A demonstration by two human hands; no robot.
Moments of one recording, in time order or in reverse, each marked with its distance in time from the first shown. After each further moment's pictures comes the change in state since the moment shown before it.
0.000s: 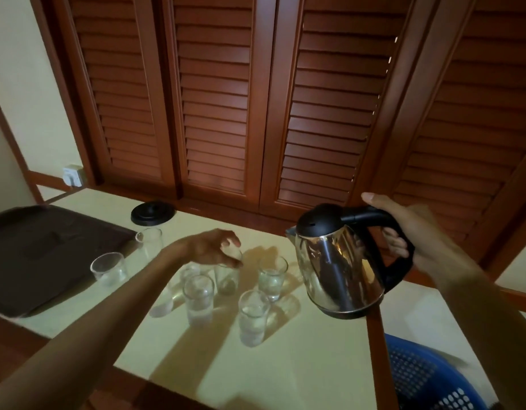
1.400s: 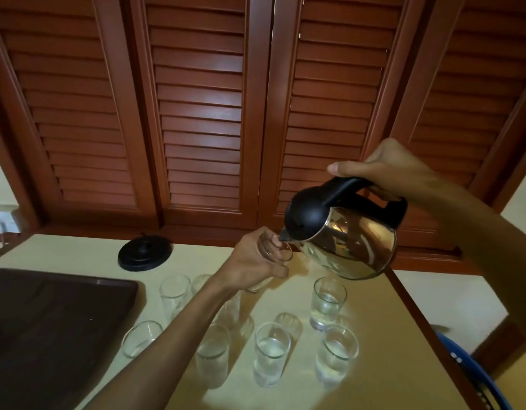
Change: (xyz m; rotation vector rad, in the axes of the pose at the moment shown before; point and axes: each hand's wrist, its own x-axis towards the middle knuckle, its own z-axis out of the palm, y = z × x) left_hand 0.022 -0.033 -0.039 -0.848 0.138 0.475; right_hand 0.040 -0.123 0.160 -0.607 0.110 -0.208
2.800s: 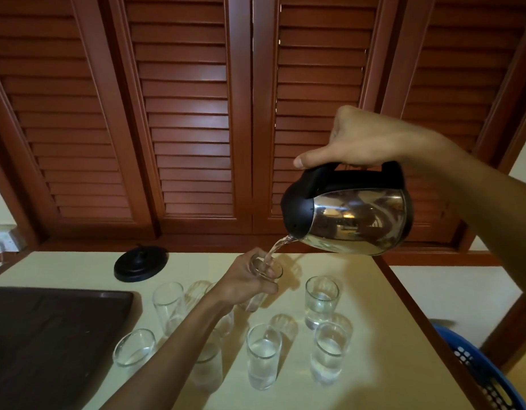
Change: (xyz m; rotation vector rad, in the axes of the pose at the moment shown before) left_hand -0.004 -0.035 0.011 0.032 -0.070 -0.127; right_hand -0.008 -0.055 -0.024 -0.404 -0.096 -0.063
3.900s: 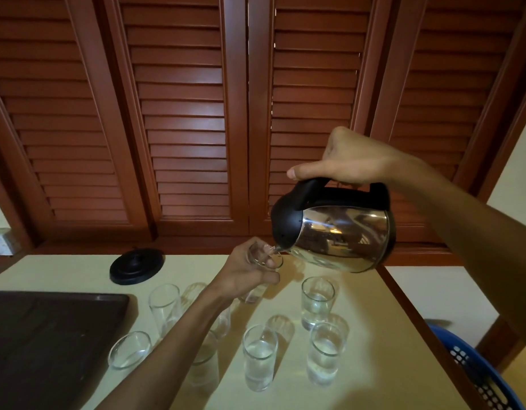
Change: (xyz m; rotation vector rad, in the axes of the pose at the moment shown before) left_hand 0.001 0.024 0.003 -0.006 0.044 0.074; right_hand 0.001 0.014 0.023 0.112 -0.009 0.020
